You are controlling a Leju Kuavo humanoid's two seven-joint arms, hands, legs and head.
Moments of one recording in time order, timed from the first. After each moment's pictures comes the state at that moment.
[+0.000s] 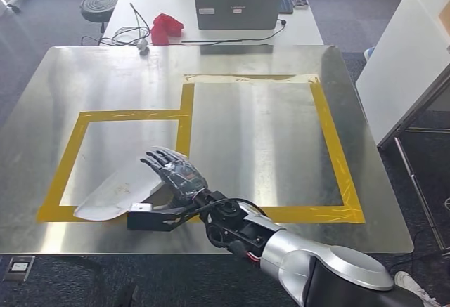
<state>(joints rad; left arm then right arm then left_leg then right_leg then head) -0.14 0.02 -0.90 -0.19 0.96 0.21 -0.10 -0.77 0.36 1.29 -0.54 0.29 -0.44 -0.18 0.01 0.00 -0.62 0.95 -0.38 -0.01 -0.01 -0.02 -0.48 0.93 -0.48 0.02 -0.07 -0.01</state>
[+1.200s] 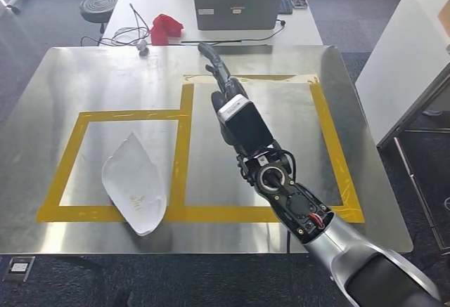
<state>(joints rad) -0.11 0.03 -0.90 -0.19 1.02 0.22 -0.14 -0.68 0.13 0.74 -1.23 -0.10 -0.30 -0.40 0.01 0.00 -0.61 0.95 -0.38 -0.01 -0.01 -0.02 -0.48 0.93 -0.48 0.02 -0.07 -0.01</state>
